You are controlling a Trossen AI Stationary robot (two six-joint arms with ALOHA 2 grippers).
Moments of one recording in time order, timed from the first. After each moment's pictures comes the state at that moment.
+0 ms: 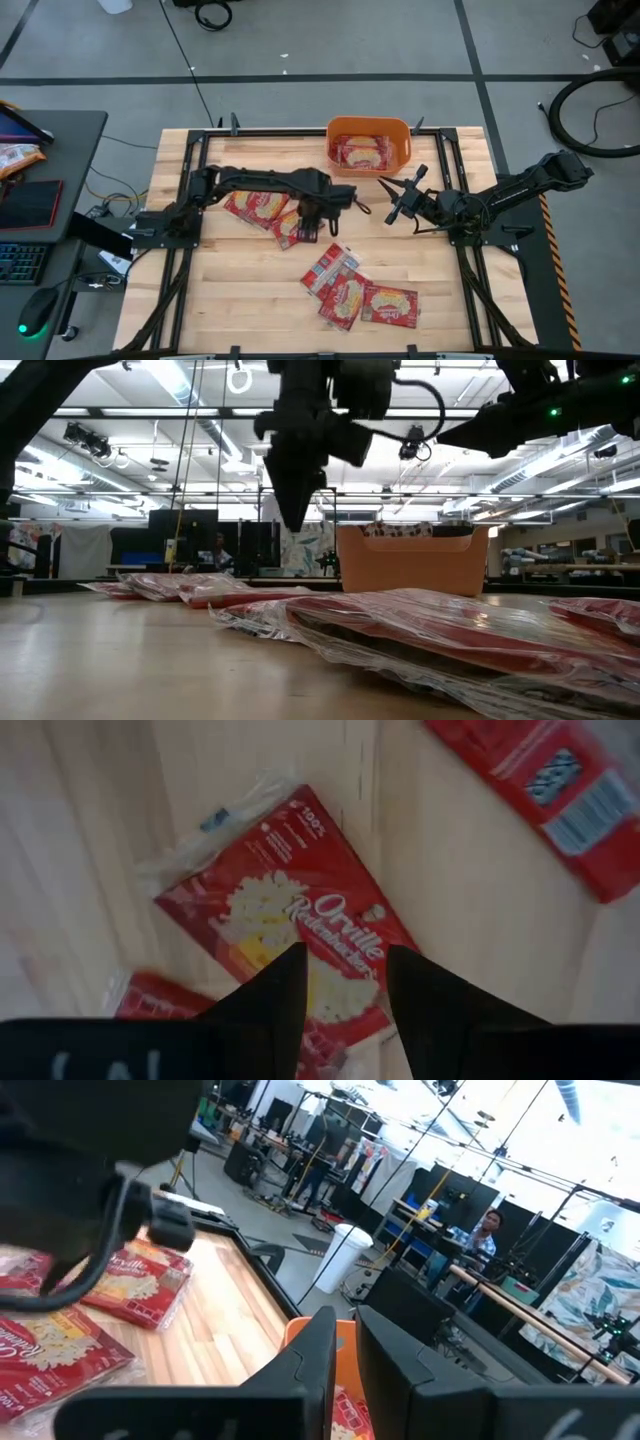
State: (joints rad) left arm 0.03 2.15 1.91 -1.30 0.00 0.11; right arm 0.21 0.98 0.25 0.81 0.84 -0.53
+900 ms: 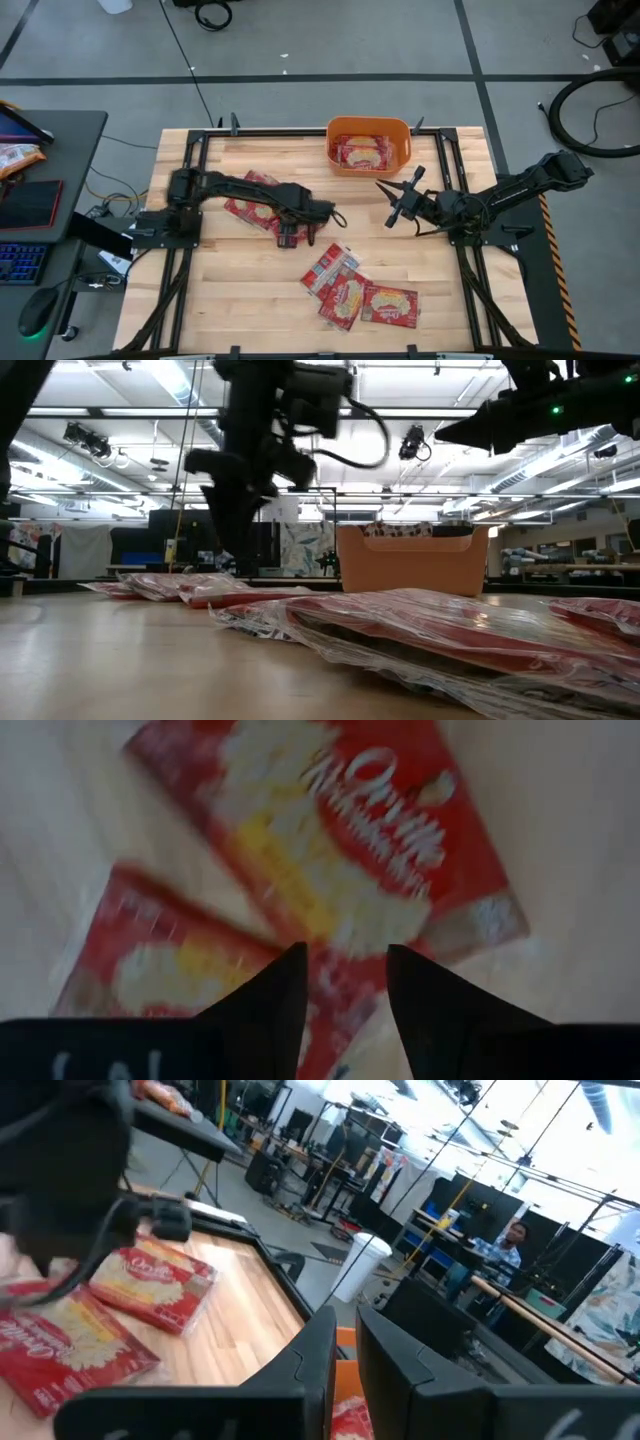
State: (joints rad) left arm -0.02 1.97 1.51 -1.17 -0.15 0.01; right arm 0.21 0.98 0.25 0.80 0.78 -0.52
